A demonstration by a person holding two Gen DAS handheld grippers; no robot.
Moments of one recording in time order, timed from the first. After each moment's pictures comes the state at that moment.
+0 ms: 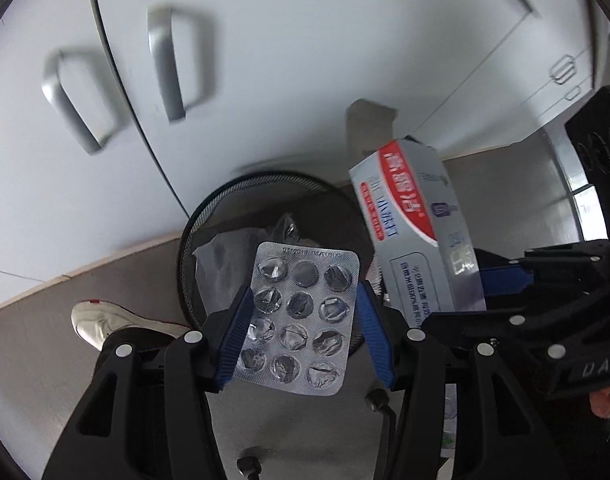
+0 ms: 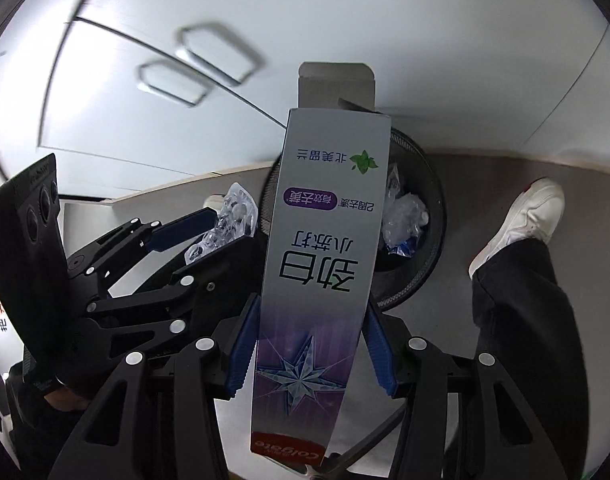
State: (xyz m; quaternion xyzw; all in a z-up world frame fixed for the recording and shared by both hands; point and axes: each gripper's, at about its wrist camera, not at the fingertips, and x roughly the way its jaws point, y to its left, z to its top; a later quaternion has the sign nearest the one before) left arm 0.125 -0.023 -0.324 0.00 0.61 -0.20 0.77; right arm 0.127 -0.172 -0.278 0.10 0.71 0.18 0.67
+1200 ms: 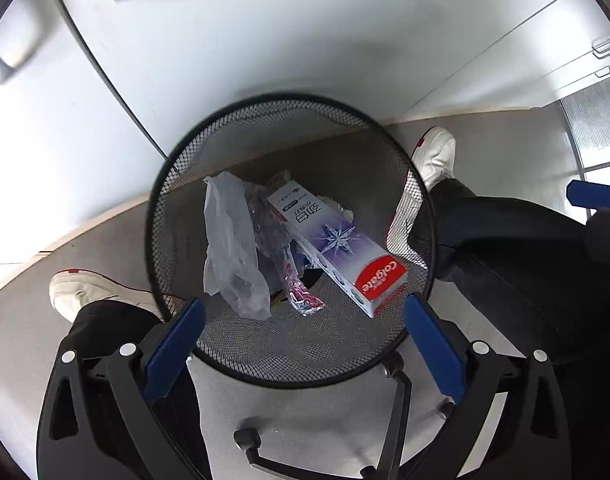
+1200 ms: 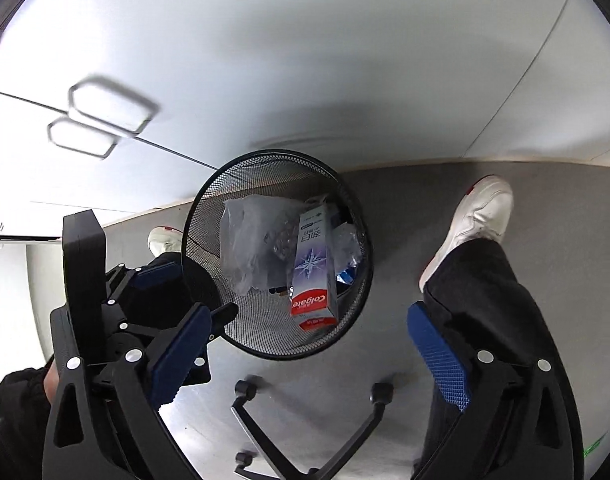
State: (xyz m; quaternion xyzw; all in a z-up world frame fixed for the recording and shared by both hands) left arm 0.135 -0.031 -0.389 0.01 0.67 -0.19 0.72; right arm 0.137 -0.210 -0.277 0.08 0.69 0.10 0.71
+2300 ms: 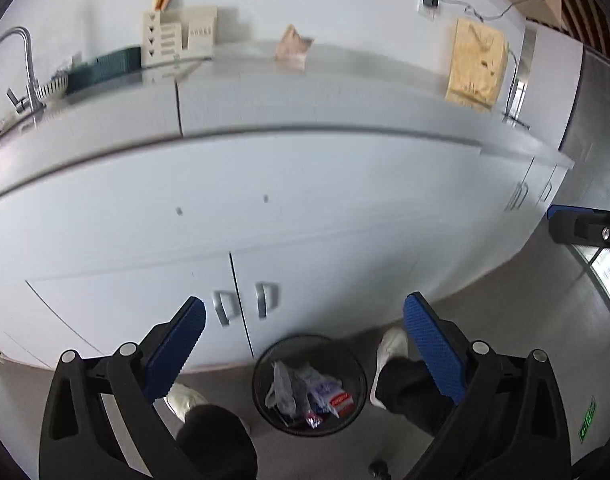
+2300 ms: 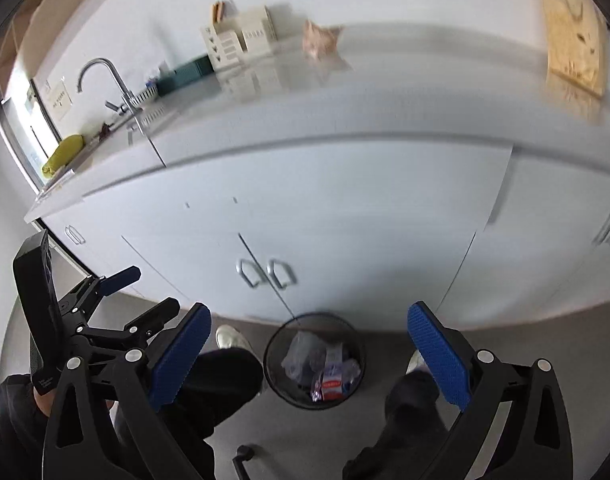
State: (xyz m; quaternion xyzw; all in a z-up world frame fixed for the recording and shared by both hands) left arm 0.029 0.024 -0.009 0.00 0.35 -0.13 0.93; right arm 0.038 -0.227 0.094 0.03 0.41 0.17 0.89
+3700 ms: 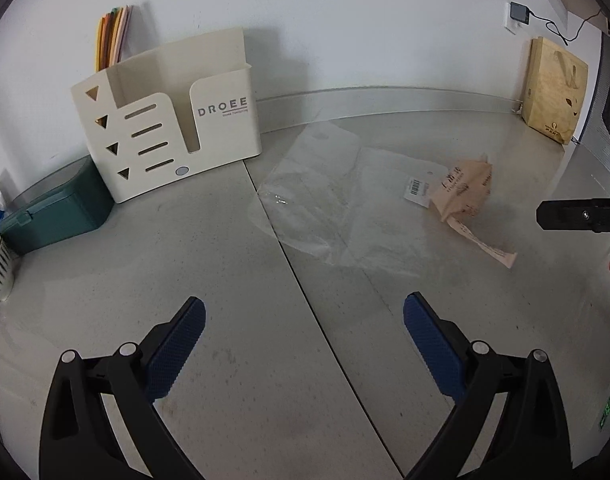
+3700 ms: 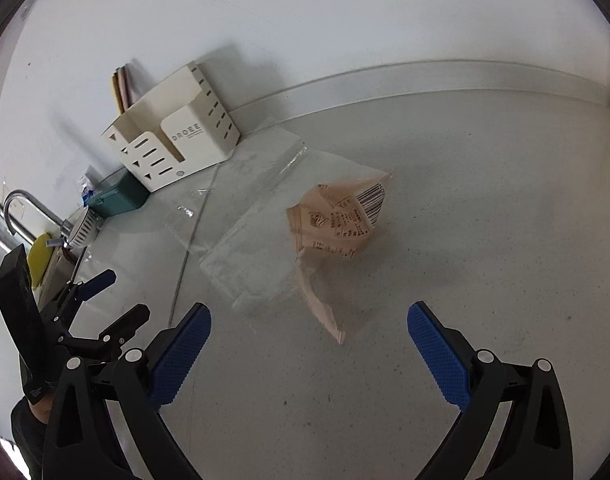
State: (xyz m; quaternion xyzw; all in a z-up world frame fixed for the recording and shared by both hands) left arm 0.497 0.113 0.108 0.07 0.40 -0.14 0.90; right arm 0.500 -0.155 0.152 0.12 0.49 0.12 0.86
